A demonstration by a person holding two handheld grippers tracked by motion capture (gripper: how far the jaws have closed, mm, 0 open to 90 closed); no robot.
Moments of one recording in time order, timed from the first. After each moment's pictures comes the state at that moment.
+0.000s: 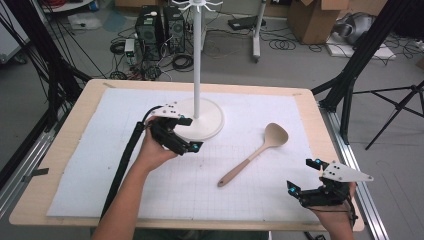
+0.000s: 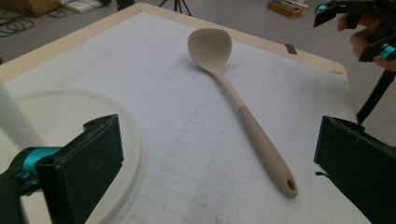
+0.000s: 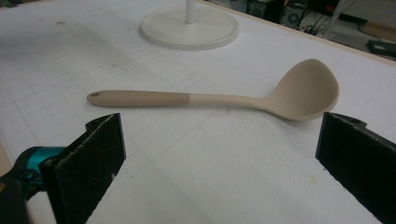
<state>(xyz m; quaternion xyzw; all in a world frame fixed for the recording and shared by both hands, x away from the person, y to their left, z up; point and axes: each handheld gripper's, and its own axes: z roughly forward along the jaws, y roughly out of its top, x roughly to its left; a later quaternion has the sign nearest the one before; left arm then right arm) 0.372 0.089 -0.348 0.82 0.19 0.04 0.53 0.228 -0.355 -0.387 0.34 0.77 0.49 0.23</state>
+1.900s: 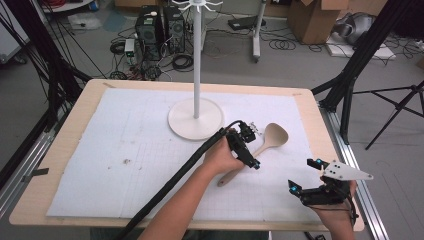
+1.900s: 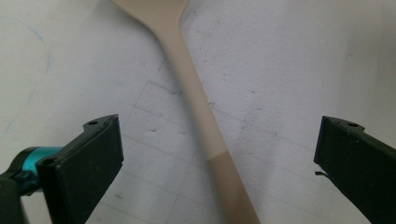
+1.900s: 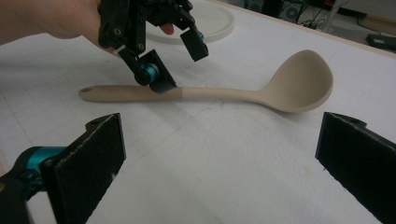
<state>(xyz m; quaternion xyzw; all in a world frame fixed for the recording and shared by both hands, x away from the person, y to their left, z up) 0.394 -0.103 -0.407 0.93 0.19 -0.01 0.33 0.232 -0.361 -0.392 0.35 0.77 0.48 0.22</state>
